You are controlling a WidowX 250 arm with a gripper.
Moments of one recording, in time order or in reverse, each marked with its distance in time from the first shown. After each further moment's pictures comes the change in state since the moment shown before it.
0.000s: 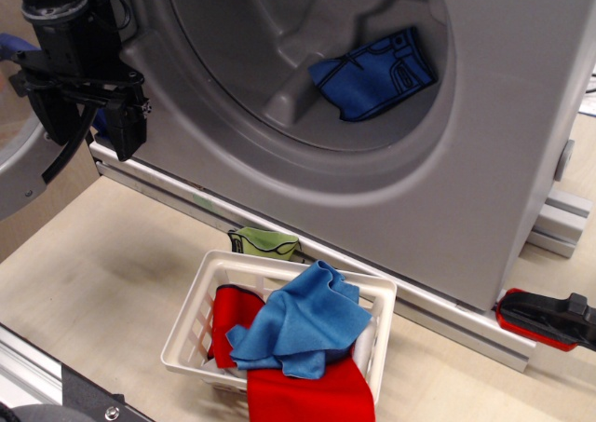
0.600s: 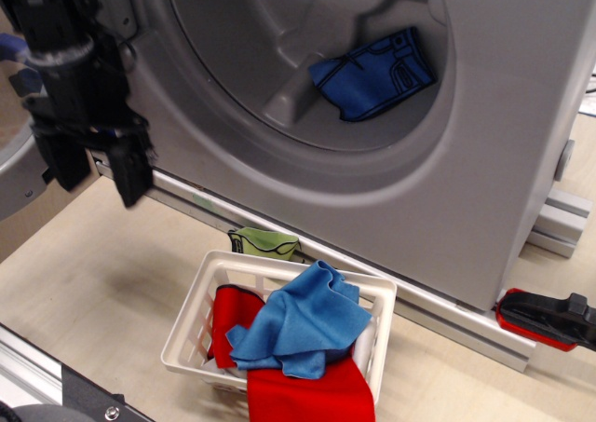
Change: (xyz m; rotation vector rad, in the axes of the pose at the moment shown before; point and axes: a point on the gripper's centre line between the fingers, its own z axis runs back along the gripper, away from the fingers) arm -0.027 -0.037 -0.014 -0.078 0.047 -0.124
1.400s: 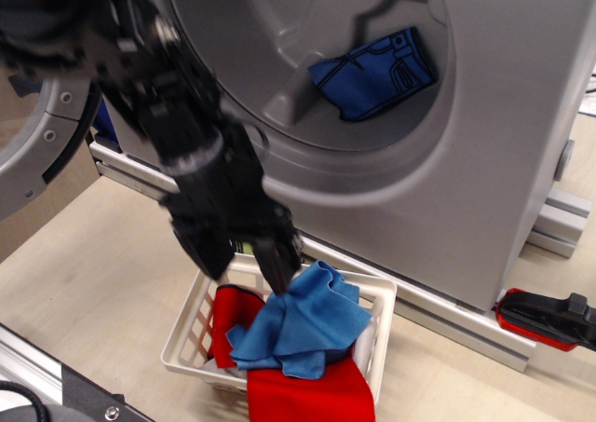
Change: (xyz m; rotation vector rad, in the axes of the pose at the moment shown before) arm -0.009 -0.108 -0.043 -0.213 -0.102 0.021
